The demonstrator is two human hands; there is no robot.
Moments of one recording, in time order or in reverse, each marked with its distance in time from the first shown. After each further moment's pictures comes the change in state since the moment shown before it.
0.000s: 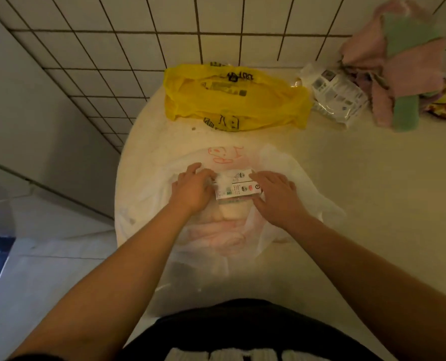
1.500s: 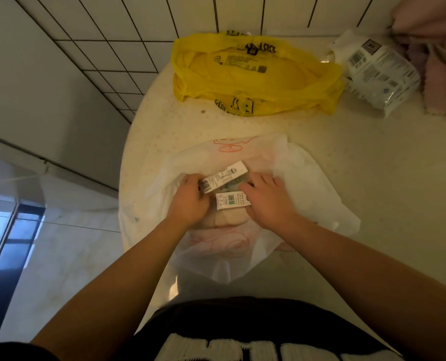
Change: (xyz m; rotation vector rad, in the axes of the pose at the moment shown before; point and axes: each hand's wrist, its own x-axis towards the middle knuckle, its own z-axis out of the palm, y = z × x) left_hand -0.006 -0.021 0.039 -0.270 0.123 -0.167; right_hand 0.039 0.007 0.054 -0.271 -0.039 -0.325
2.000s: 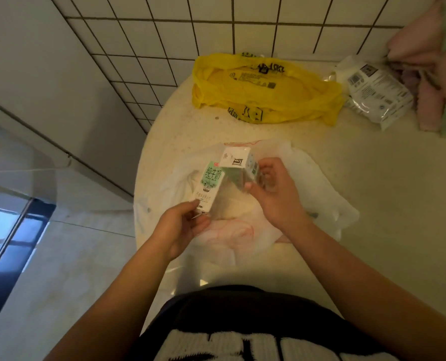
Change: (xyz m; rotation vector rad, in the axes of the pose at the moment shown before) left_hand -0.111 0.009 -0.039 -1.380 -0.087 -0.609; right_hand -0.052 -0.043 -0.081 1.193 0.254 0.255
